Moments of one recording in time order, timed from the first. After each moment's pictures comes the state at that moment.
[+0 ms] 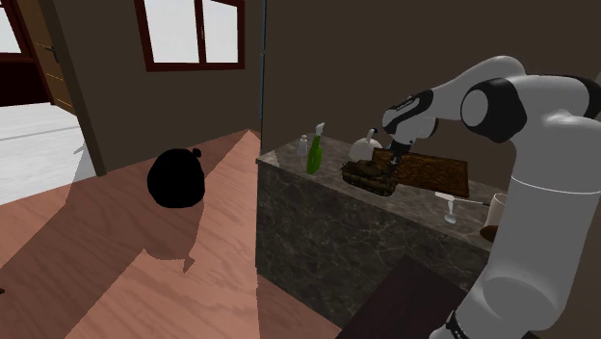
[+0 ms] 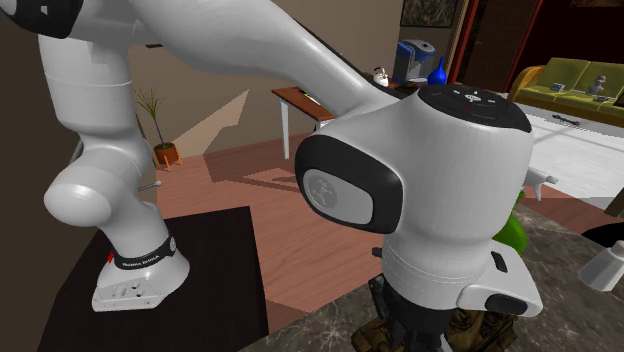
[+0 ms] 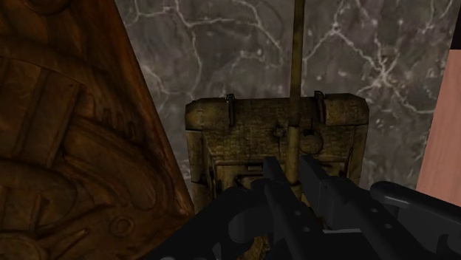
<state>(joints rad) -0.08 0.24 -0.69 -1.98 0.22 2.21 -1.12</state>
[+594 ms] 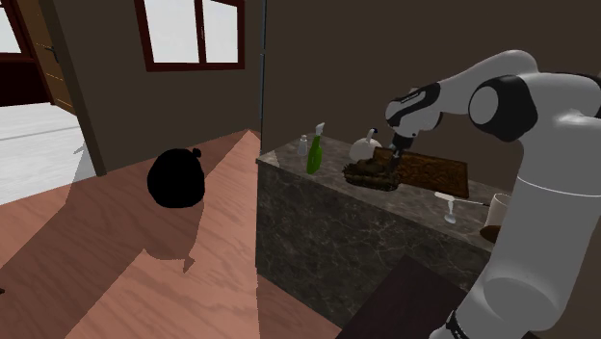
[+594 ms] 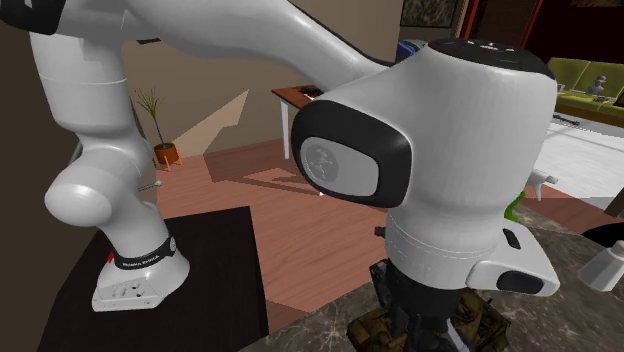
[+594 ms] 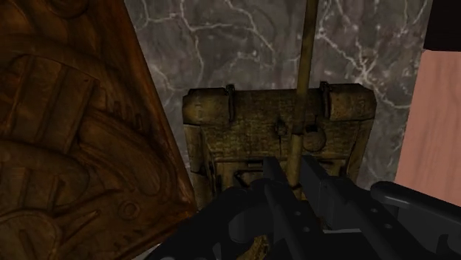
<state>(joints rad) -0.07 0.20 -0.70 -1.95 0.18 2.14 -1.09</state>
